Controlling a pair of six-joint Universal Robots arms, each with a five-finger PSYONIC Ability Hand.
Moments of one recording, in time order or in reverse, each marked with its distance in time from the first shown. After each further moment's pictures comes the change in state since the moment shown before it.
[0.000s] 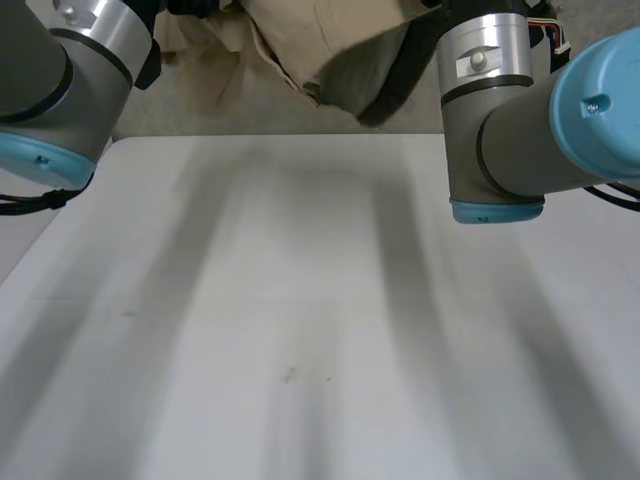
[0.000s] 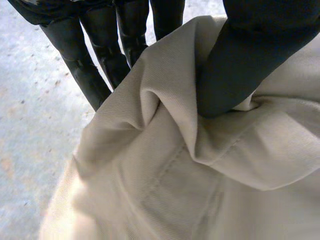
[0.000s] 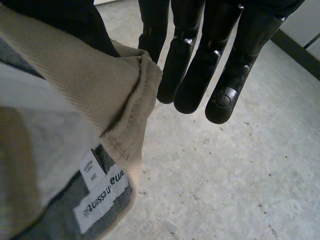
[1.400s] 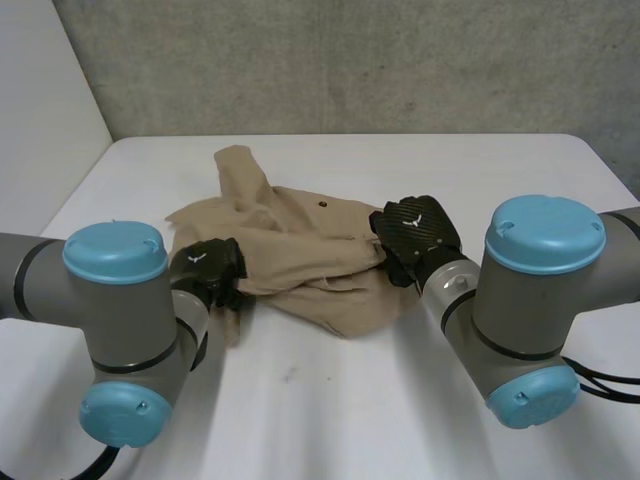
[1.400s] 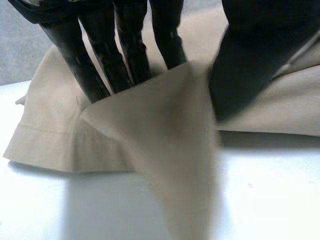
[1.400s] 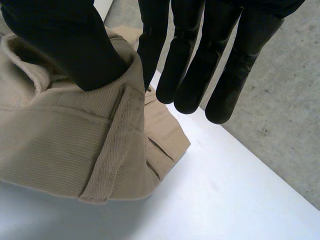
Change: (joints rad) left arm -0.144 0.002 -0.838 0.041 -0.372 -0.190; right arm 0.004 0.008 0.450 0.537 -0.062 0.282; left_hand -0.056 -0.168 -0.152 -0.157 -0.101; right_hand 0.009 0.000 0.000 0.000 0.005
